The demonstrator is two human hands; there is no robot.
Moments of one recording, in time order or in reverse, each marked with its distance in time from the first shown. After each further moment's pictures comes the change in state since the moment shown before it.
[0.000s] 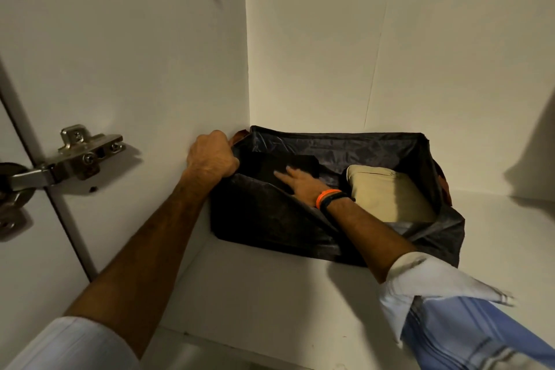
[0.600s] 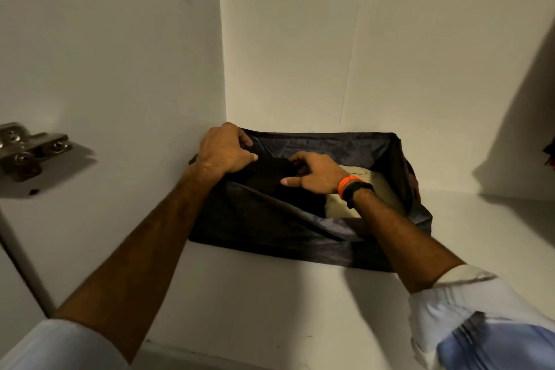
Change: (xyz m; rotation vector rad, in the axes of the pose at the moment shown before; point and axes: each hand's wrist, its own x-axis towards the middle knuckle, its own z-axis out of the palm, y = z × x) left_hand -0.012 0.060 0.016 -0.178 -0.076 0.156; right_hand -0.061 0.035 -0.059 0.240 0.193 0.066
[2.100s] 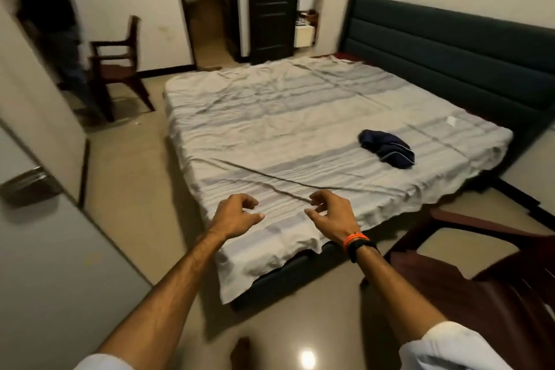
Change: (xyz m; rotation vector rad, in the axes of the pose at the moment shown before) left_hand -1.109 0.416 0.177 -0.293 -1.813 1.591; right_hand -1.257 -0.125 0.152 -0.115 1.484 2.045
